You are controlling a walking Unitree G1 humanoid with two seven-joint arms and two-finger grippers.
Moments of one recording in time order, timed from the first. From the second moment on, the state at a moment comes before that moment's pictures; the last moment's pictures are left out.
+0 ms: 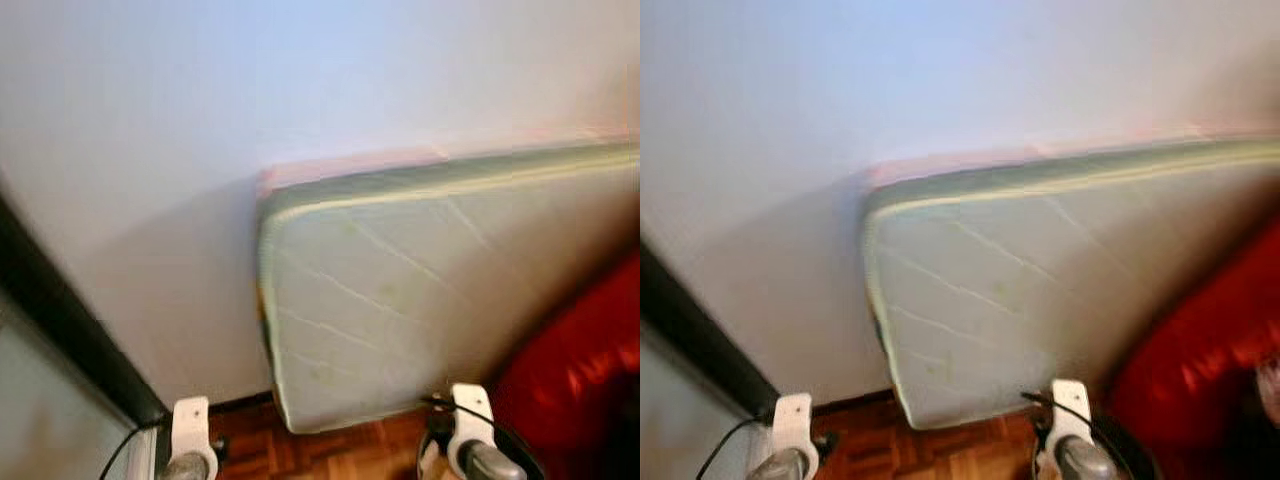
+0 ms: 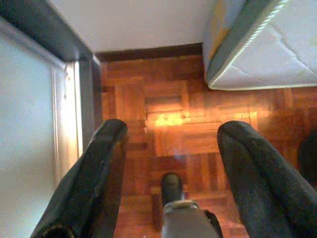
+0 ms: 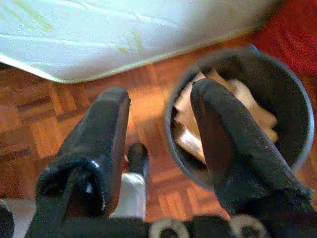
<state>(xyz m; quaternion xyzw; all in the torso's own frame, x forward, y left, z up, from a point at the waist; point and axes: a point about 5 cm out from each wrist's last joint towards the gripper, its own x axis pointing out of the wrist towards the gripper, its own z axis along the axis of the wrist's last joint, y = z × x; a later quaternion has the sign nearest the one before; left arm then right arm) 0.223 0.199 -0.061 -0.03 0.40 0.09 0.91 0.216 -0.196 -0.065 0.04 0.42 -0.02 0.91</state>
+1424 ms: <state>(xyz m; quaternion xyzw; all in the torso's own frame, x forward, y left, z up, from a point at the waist) 0.224 0.199 -0.060 -0.03 0.40 0.09 0.91 0.217 -0.193 -0.066 0.04 0.42 -0.02 0.91</state>
